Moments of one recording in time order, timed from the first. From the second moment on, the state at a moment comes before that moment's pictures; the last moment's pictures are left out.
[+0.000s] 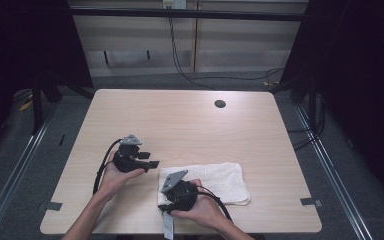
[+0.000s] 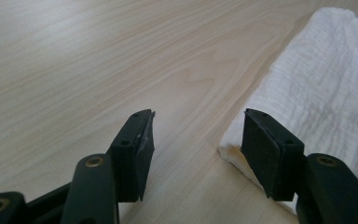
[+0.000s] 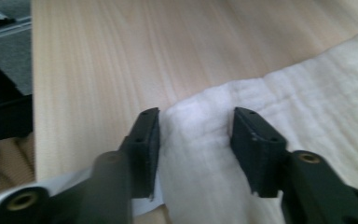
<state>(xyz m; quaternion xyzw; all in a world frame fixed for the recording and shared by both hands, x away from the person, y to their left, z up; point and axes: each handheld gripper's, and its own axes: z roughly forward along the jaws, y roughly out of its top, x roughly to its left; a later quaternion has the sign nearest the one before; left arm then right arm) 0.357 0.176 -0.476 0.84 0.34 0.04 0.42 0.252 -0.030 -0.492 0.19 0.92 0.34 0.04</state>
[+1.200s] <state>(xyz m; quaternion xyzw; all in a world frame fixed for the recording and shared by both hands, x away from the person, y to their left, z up) 0.355 0.143 -0.496 0.88 0.28 -0.02 0.37 0.266 -0.043 -0.497 0.24 0.90 0.37 0.02</state>
